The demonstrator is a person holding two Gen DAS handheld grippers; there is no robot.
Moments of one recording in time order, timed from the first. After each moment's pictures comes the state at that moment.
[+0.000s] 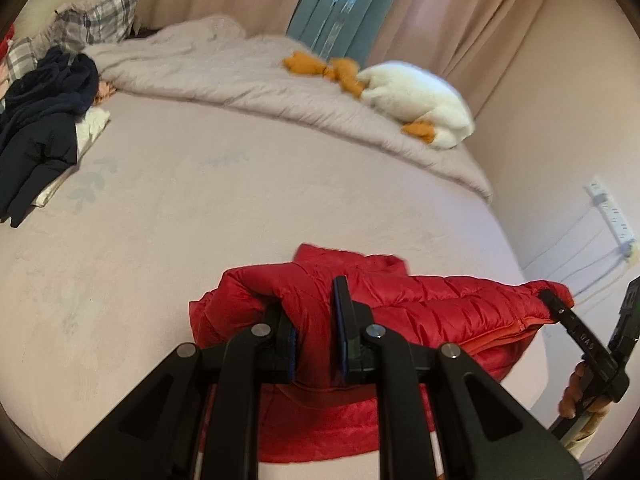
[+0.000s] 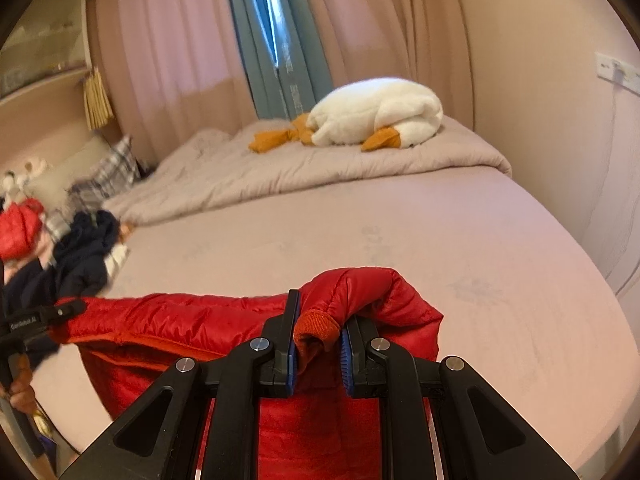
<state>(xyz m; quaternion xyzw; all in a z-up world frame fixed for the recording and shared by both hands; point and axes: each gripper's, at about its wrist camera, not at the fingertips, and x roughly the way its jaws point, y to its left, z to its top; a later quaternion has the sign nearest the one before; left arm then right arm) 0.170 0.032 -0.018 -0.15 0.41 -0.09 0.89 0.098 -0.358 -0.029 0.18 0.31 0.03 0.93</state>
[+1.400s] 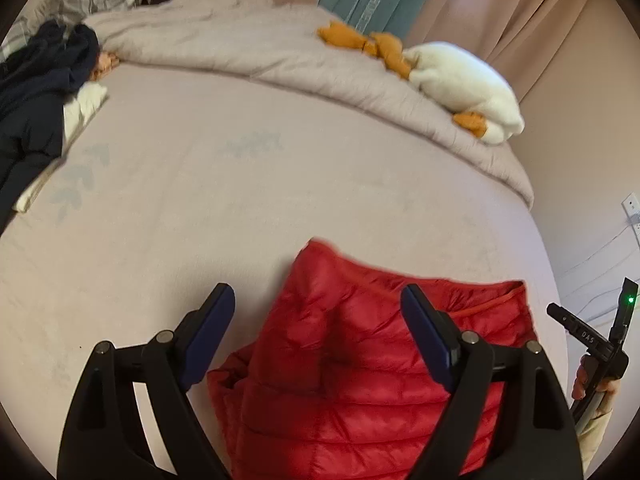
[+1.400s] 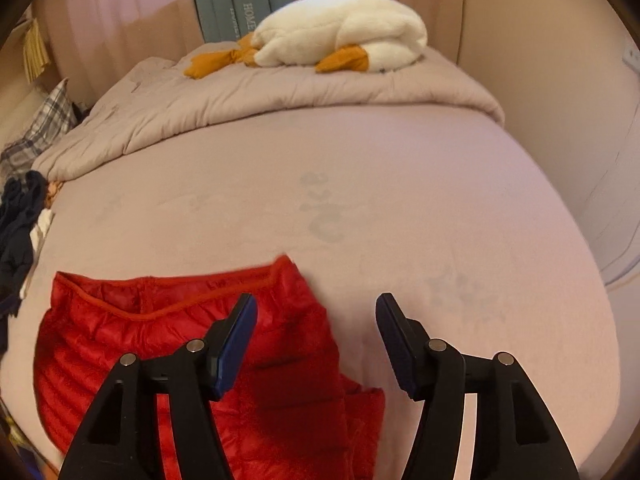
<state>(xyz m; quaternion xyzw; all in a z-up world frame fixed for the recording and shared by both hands) 0.257 0.065 -0.070 -0.16 0.46 -0.06 0.87 0.210 -0.395 -0.099 0.15 0.46 -0.01 0.88</state>
